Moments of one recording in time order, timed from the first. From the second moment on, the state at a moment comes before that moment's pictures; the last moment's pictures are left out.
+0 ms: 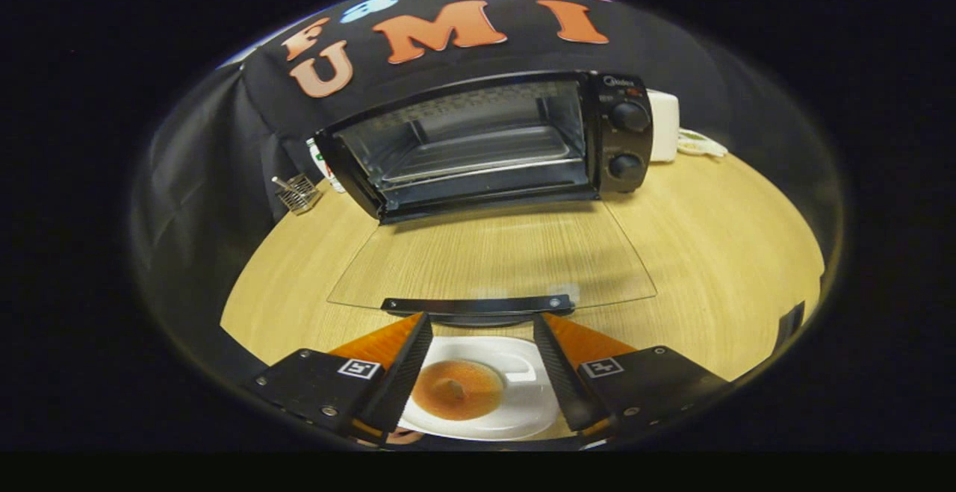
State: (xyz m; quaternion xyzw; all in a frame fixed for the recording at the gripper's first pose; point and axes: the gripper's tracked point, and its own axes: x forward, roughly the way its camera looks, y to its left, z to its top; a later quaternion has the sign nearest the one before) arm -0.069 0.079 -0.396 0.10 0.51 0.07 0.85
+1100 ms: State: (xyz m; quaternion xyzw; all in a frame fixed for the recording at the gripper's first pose) arm -0.118 0.089 -0.356 0.04 0.47 0.16 0.87
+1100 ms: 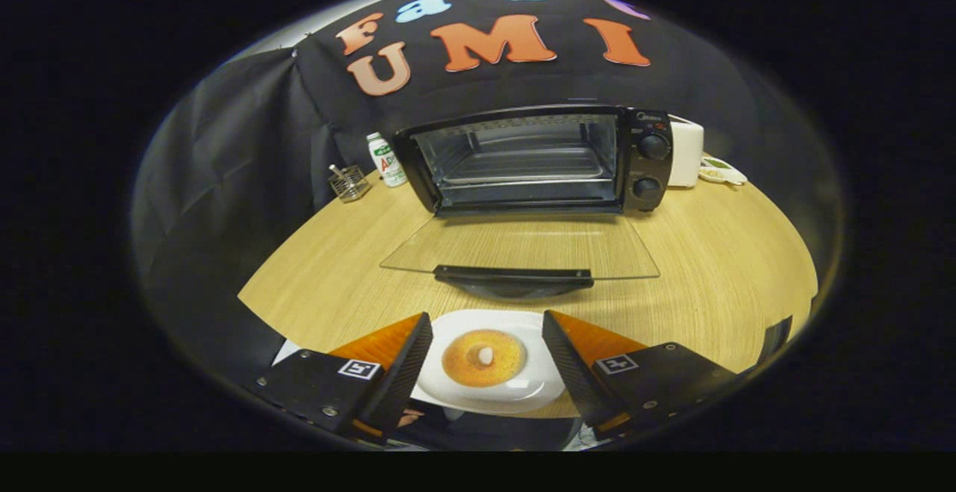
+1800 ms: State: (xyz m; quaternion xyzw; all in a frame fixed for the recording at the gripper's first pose) arm -0.152 0.086 -0.405 -0.05 0.48 0.17 0.86
